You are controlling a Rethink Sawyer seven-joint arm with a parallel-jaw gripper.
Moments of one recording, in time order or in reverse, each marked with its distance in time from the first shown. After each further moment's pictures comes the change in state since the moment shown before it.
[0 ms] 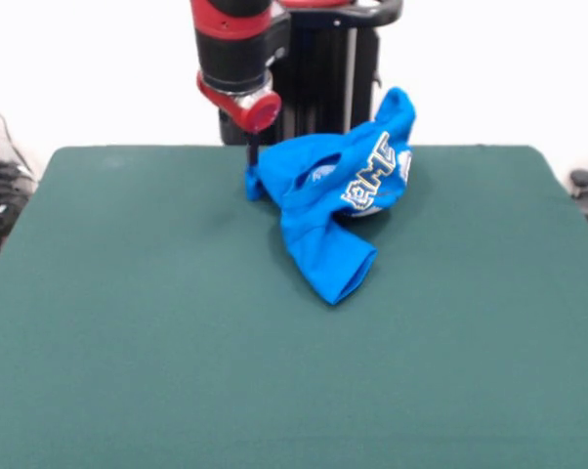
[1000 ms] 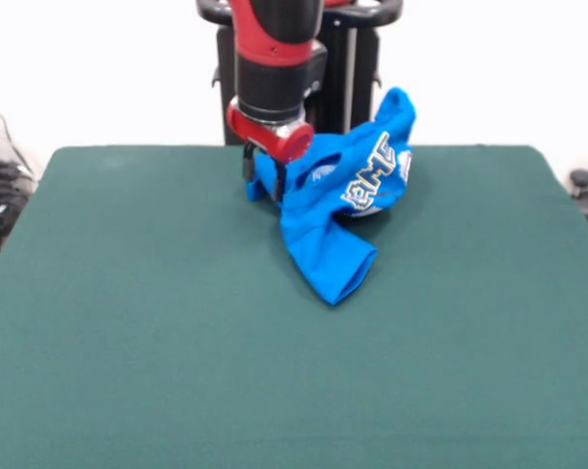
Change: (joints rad) arm -0.023 0.040 0.142 0.057 -0.001 -0.297 0.000
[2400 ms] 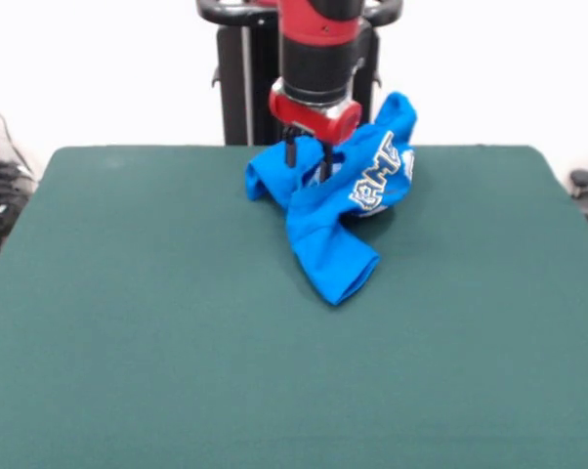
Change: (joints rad) arm 0.101 -0.076 -0.003 0.008 -0.001 0.112 0.000
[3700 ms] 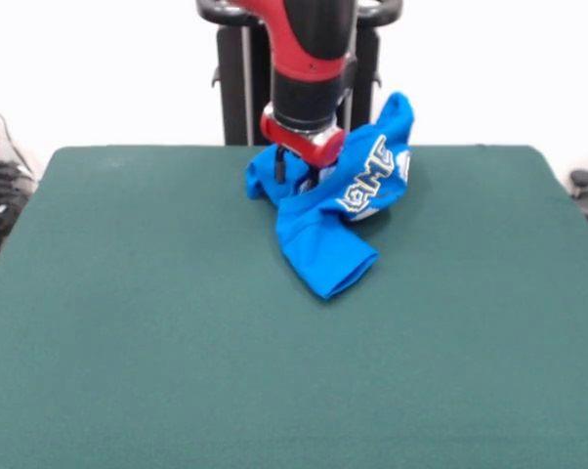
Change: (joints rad) arm -0.029 0.132 0.001 0.006 0.001 -0.106 0.000
